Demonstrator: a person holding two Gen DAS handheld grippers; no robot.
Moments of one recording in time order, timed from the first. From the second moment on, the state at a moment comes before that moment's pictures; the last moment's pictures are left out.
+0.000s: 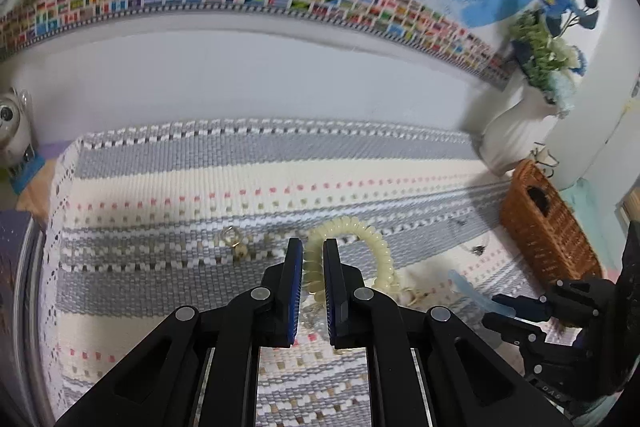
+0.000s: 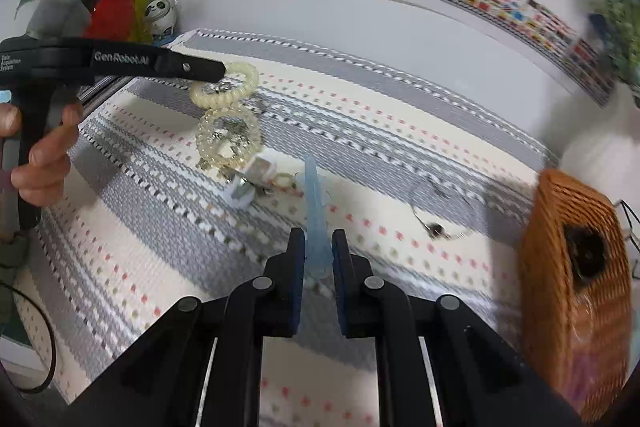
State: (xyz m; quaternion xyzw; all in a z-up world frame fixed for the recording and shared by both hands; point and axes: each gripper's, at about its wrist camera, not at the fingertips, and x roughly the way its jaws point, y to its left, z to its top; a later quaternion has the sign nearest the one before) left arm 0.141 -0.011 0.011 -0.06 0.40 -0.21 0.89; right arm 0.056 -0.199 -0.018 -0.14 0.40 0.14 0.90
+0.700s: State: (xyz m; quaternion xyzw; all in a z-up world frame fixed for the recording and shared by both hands) left arm 0.107 -0.069 0.066 -0.02 0.36 -0.27 0.89; right arm -0.007 -0.266 0.045 -0.08 0.34 0.10 0.93
